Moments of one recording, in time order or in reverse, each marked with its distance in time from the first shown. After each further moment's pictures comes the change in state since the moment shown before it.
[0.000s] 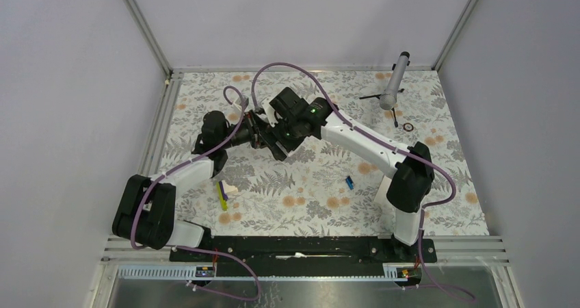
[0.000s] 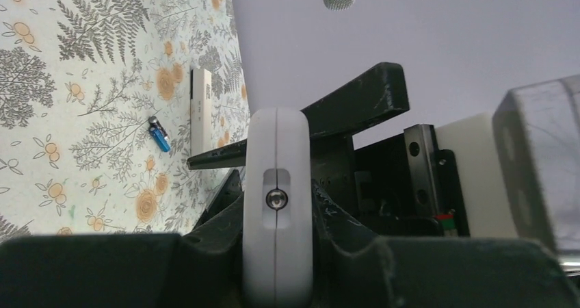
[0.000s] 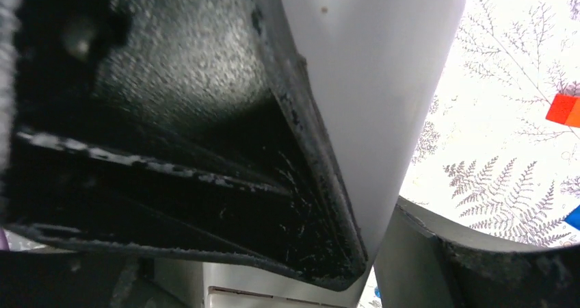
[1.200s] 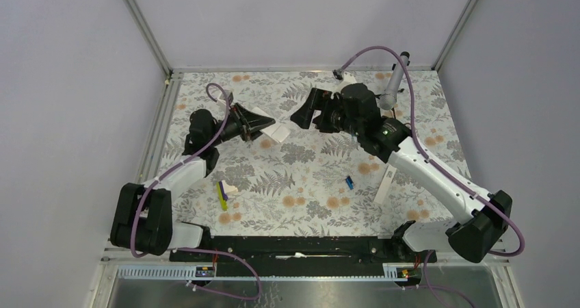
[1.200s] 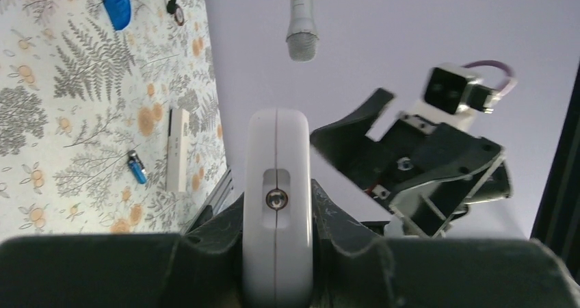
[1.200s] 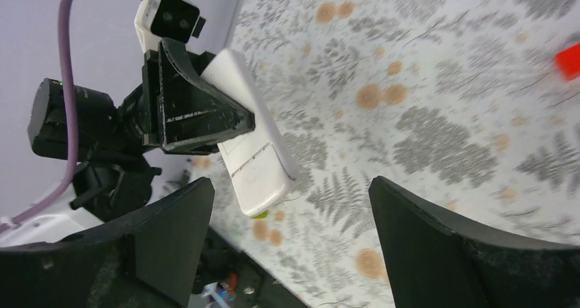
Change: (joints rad) left arm 0.104 -0.034 0.000 0.038 -0.021 -0.117; right arm -0.187 -0.552 -0.470 0.531 0.041 0.639
